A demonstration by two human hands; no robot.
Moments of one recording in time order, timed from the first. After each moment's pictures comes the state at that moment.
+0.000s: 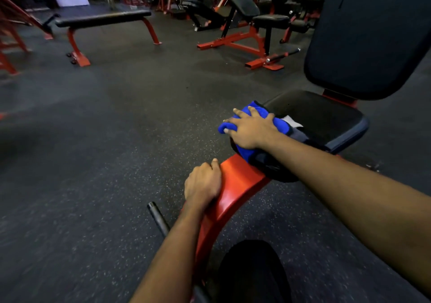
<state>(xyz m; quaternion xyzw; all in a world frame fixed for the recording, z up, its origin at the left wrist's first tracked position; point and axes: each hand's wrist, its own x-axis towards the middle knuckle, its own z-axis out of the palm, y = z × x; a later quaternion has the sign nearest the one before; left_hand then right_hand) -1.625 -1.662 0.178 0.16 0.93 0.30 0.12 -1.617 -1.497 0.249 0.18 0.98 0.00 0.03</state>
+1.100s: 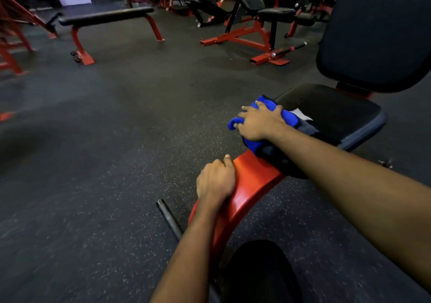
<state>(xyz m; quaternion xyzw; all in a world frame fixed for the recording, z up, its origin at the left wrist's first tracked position) -1.623 -1.667 0.181 0.17 0.93 0.30 0.12 -1.634 -1.505 0.248 0.20 0.98 0.01 0.05</state>
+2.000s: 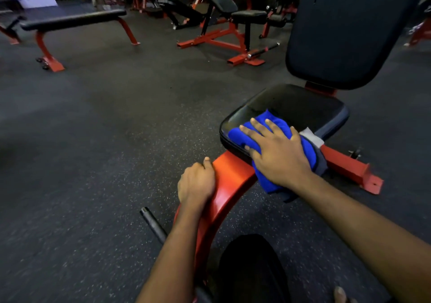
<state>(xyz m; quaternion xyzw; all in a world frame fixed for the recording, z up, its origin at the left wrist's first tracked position) -1.624 -1.663 0.180 0.17 0.94 0.28 0.11 -1.513 -1.518 0.228 0.24 0.96 0.03 -0.13</state>
